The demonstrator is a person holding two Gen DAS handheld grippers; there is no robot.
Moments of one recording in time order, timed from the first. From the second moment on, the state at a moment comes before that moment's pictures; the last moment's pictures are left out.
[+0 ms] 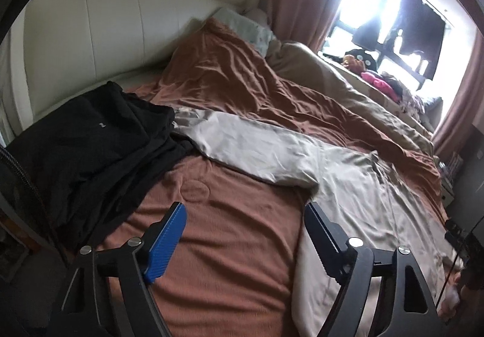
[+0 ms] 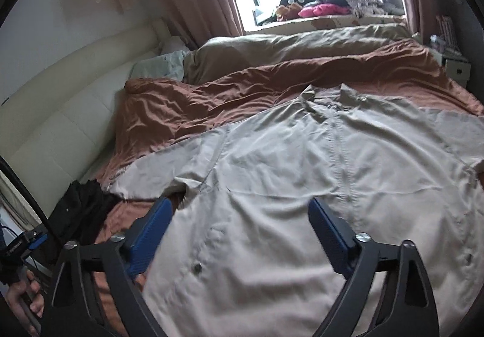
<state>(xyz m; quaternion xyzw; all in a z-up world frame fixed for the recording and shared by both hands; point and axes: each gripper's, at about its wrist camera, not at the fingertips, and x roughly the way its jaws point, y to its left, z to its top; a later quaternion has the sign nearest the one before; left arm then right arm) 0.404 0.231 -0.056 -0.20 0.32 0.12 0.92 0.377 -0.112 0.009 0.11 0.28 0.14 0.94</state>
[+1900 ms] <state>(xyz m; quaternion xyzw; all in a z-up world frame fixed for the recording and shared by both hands) 0.670 0.286 -0.050 -0.16 0.33 0.10 0.93 0.693 0.048 -0.160 0.27 0.50 0.30 0.77</state>
